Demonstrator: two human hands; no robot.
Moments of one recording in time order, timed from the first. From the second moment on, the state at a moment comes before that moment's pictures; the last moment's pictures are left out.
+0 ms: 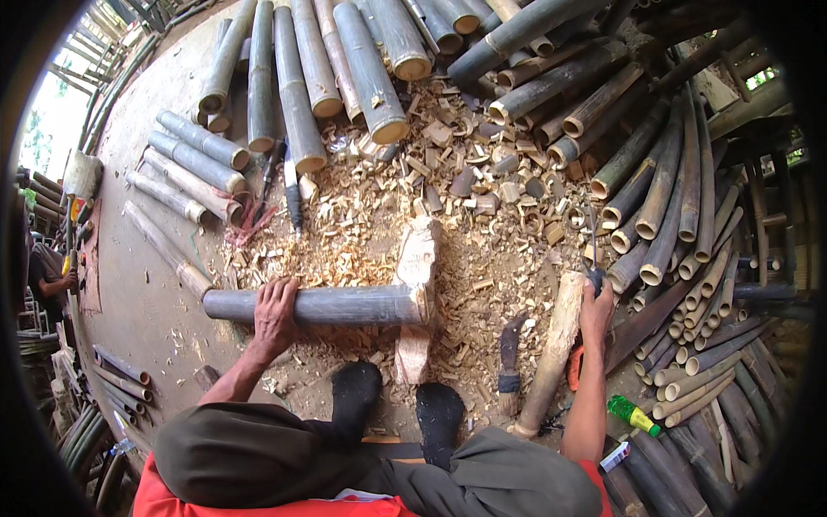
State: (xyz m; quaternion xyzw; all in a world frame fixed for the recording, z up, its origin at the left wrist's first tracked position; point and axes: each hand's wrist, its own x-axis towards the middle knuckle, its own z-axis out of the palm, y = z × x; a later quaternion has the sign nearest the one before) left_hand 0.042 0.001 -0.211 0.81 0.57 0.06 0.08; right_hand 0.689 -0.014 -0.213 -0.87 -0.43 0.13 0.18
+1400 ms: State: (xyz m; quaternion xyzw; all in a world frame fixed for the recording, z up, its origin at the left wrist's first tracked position) left_hand 0.076 0.107 -0.119 0.36 0.53 0.31 0.70; right_hand 0.409 -0.026 -0.154 -0.69 -0.56 0.46 0.03
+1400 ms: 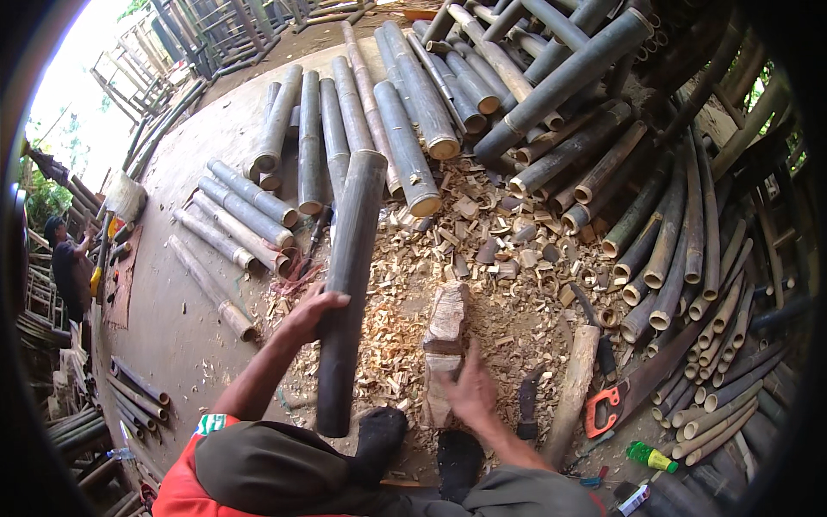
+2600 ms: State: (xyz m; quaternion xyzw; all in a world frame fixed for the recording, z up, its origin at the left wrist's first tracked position) left_hand 0.192 0.026 -0.200 0.18 0.34 0.33 0.86; right_hand 0.507 0.026 -0.228 -0.68 -0.73 0.12 -0.03
